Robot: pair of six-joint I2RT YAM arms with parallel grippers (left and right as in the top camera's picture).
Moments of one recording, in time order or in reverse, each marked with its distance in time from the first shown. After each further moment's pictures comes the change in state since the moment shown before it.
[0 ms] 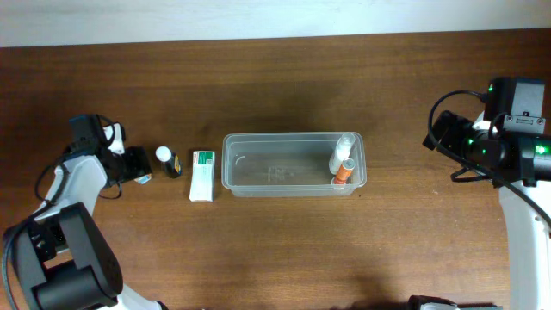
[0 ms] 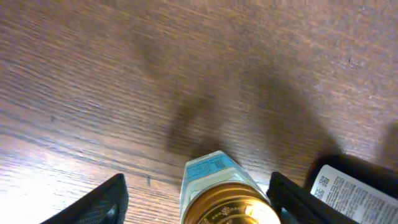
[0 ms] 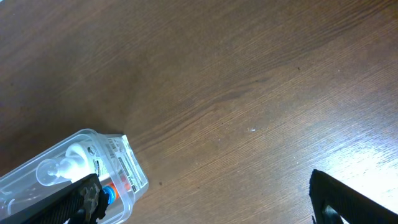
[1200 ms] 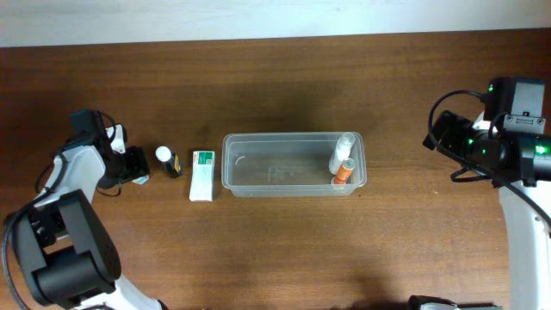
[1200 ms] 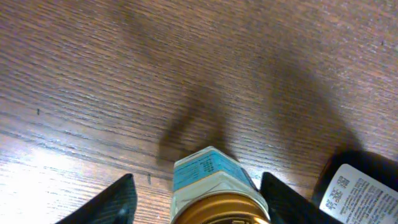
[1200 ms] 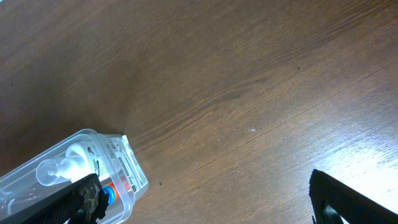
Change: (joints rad) left arm -0.002 0.077 0.077 -0.103 -0.009 0.007; right arm 0.000 0.000 0.000 0.000 0.000 0.000
